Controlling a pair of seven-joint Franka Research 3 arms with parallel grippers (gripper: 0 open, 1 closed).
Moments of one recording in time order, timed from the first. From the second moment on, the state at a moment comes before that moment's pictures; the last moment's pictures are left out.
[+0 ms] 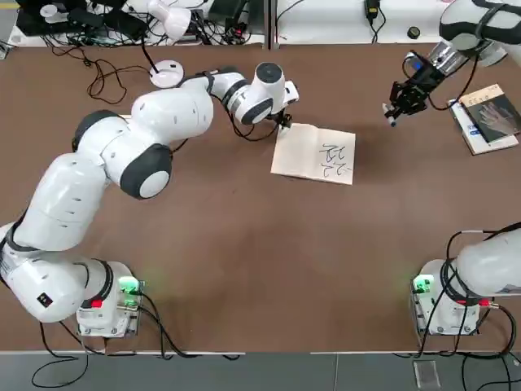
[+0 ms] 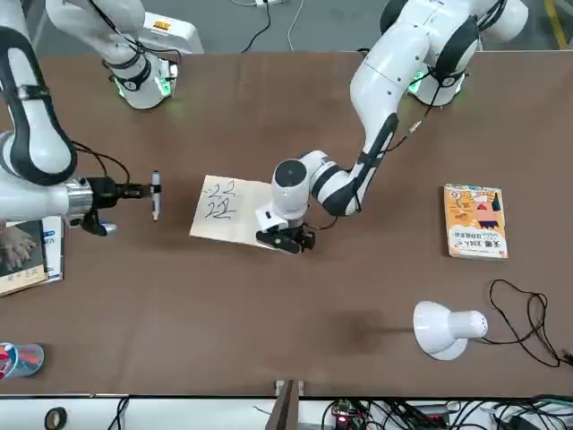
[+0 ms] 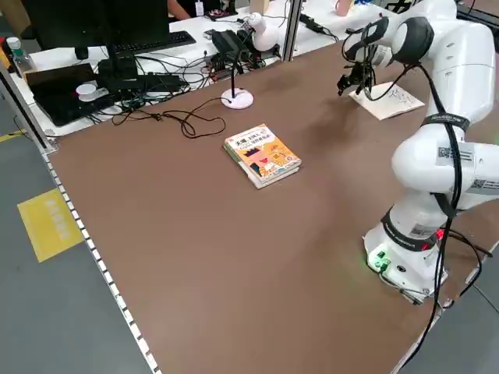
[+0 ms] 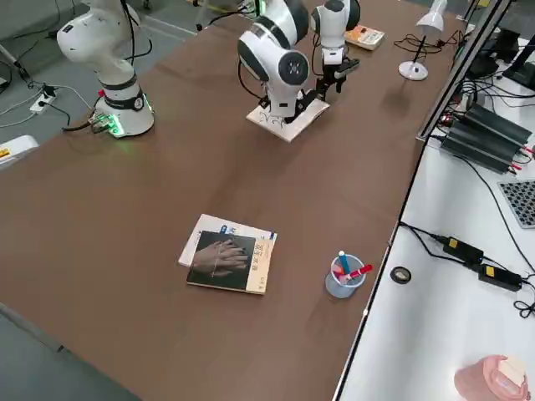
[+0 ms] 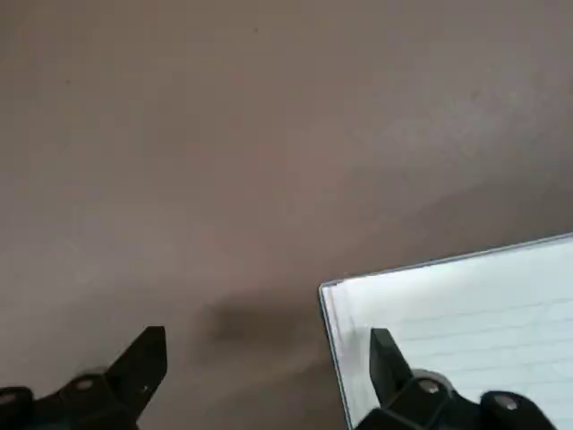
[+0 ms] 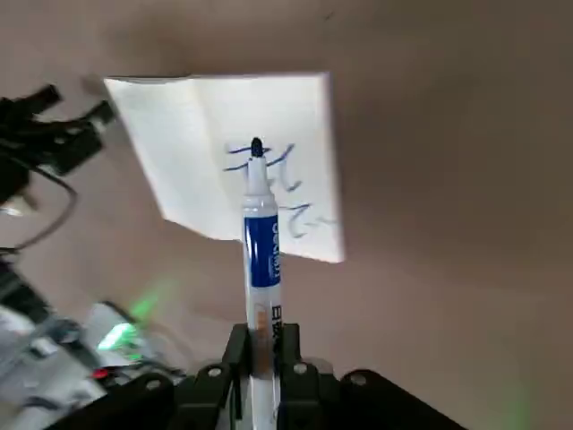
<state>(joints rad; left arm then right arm) -0.78 0.94 0.02 -1.31 0.15 2.43 -0.47 -0.01 0.22 0.03 -1.97 0.54 1.72 -0.07</state>
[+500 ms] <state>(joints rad) -0.77 0.89 0.02 -1.31 0.15 2.37 -0.47 -0.08 0.19 0.03 -1.95 0.29 1.75 -0.28</state>
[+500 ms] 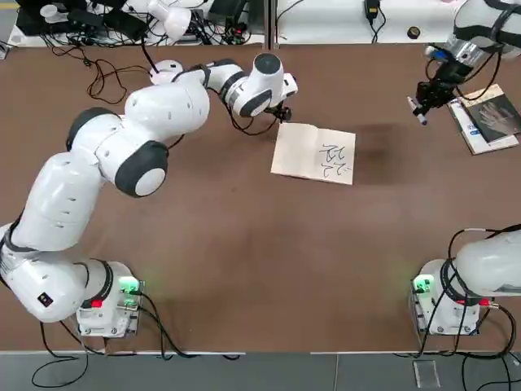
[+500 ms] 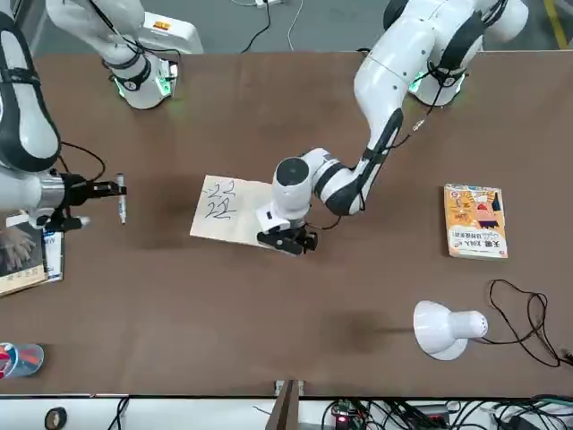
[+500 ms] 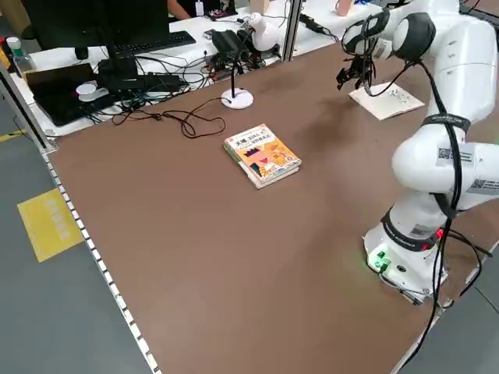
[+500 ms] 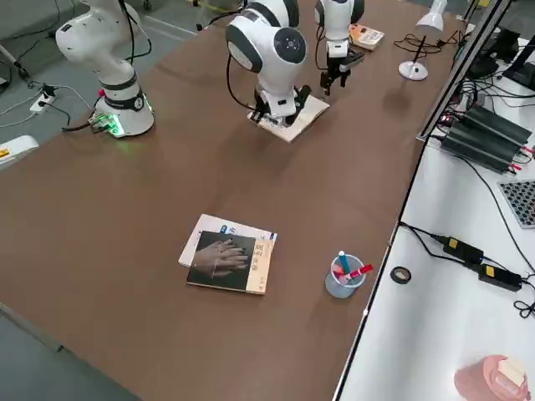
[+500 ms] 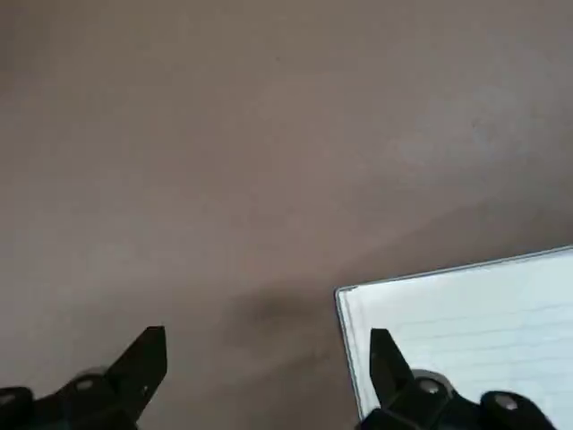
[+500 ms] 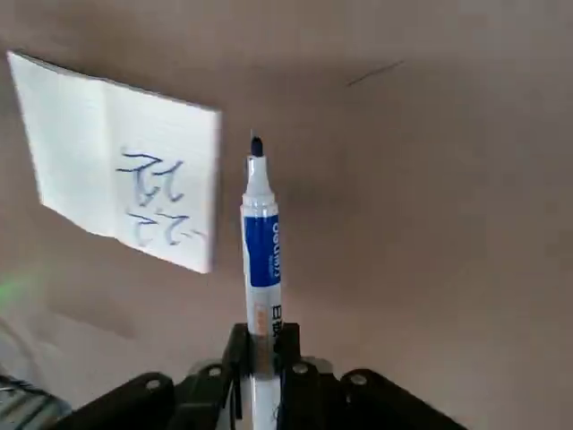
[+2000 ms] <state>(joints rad) -0.63 0.61 0.01 -1.31 0.08 2.12 -0.47 -0.13 0.31 0.04 -2.18 -0.02 2.49 -0.02</state>
